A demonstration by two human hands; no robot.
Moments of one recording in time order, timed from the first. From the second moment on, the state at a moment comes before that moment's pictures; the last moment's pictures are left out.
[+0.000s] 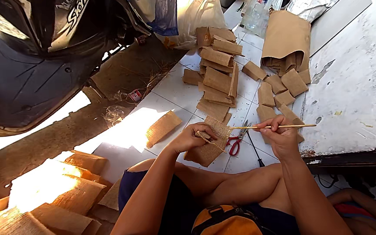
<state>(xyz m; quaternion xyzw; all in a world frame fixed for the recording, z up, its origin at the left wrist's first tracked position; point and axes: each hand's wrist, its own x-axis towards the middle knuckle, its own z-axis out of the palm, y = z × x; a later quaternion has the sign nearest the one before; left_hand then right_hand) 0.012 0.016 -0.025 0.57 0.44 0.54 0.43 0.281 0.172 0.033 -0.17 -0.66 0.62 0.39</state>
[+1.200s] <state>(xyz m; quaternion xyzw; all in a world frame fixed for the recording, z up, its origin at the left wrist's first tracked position) 0.011 0.019 -0.025 0.60 0.42 0.49 0.46 0.276 0.216 0.029 -0.16 -0.60 0.74 0.25</state>
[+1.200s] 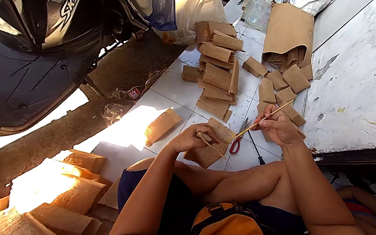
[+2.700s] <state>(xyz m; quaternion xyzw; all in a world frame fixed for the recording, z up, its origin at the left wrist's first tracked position) -0.033 0.004 -0.015 0.50 0.46 0.62 0.40 0.236 0.178 -0.093 -0.42 -0.75 0.49 0.15</state>
